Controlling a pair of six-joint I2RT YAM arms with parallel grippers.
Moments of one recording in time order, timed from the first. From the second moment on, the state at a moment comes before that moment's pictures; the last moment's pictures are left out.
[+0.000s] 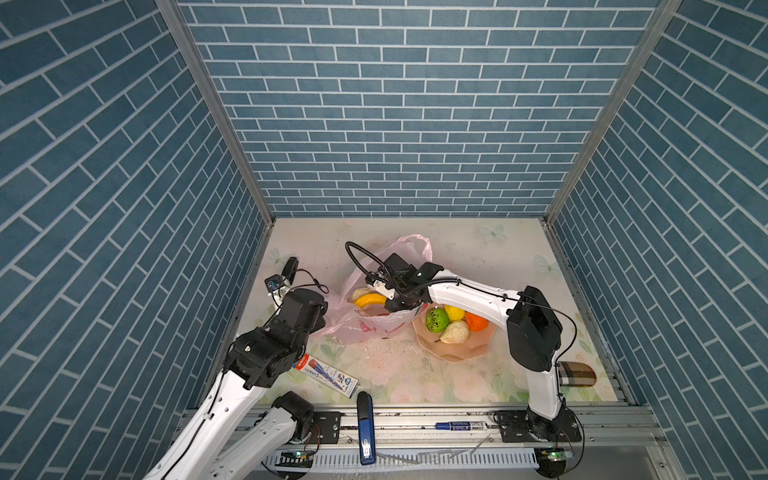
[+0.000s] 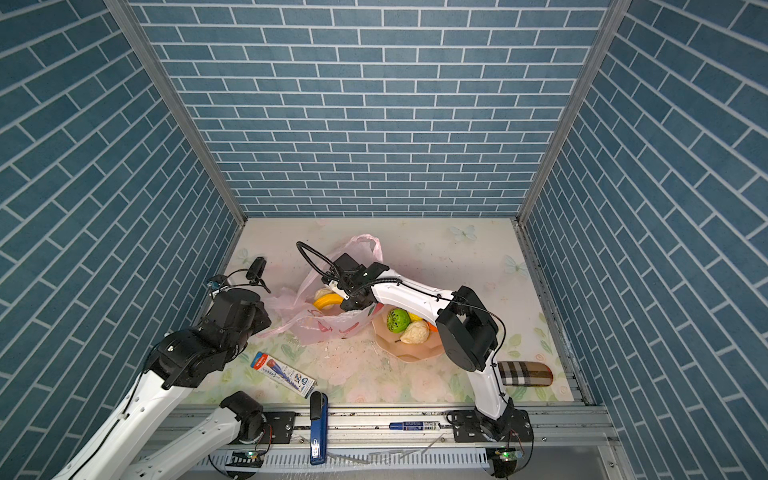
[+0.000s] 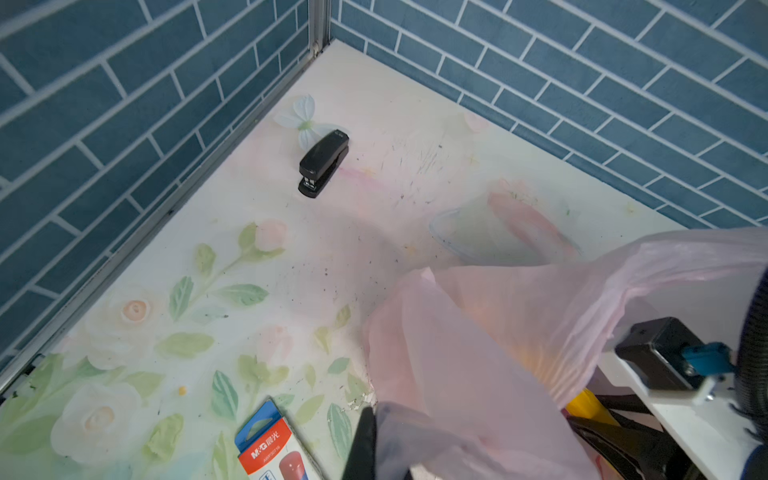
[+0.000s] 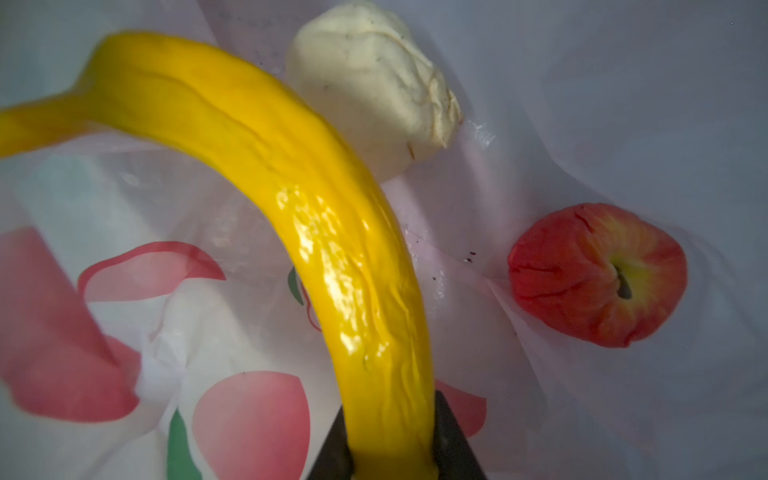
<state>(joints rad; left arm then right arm) -0.52 0.73 0.96 -1.06 -0.55 -0.82 0.97 2.01 1.64 -0.76 0.04 -0.21</state>
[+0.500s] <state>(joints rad) -0.50 0.76 0.97 -1.12 -0.63 -0.79 0.95 1.92 1.53 -0.53 0.05 -0.19</state>
